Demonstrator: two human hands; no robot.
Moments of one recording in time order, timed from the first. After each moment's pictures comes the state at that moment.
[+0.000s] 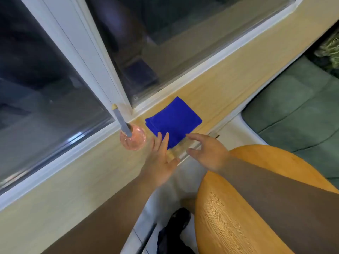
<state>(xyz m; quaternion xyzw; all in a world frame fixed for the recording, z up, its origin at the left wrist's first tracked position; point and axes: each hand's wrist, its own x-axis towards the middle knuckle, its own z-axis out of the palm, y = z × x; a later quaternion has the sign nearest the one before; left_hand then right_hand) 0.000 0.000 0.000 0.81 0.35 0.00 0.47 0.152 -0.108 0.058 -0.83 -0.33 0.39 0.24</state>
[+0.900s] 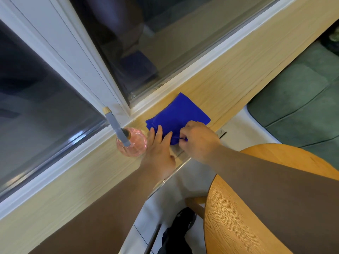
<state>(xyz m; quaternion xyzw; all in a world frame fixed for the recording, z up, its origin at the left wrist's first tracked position) 0.029 0.044 -0.035 0.89 0.32 -0.07 0.31 0.164 -0.032 0.010 -0.84 -0.48 0.24 0.05</state>
